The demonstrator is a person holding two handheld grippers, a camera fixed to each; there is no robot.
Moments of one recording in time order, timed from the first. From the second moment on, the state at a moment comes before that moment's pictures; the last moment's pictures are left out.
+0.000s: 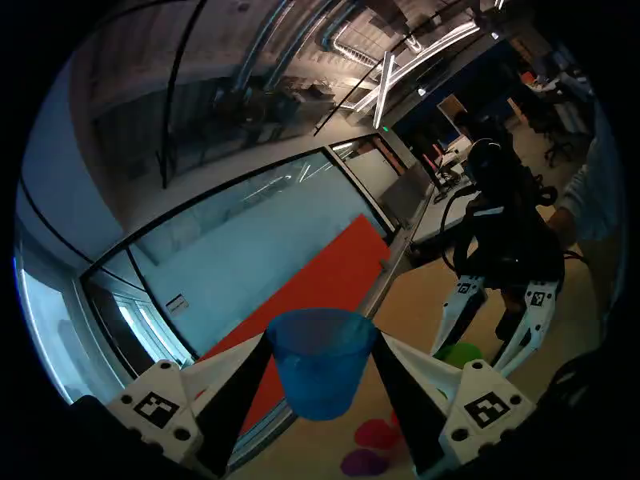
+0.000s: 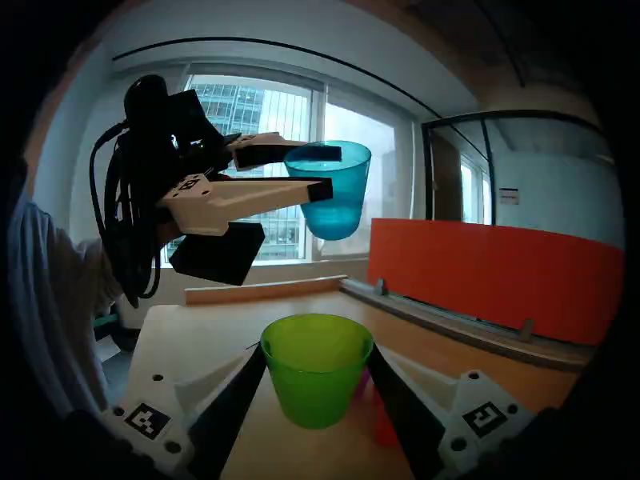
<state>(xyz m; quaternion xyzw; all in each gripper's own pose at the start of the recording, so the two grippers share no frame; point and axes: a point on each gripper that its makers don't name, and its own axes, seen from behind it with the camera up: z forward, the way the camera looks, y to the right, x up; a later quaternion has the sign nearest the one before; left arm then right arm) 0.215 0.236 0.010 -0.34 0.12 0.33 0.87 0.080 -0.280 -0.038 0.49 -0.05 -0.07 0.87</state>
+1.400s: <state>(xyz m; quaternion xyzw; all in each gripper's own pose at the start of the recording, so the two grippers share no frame) 0.231 0.247 0.009 -0.28 0.19 0.49 0.80 0.080 -0.289 -0.041 0.50 -0.04 -0.07 0.86</state>
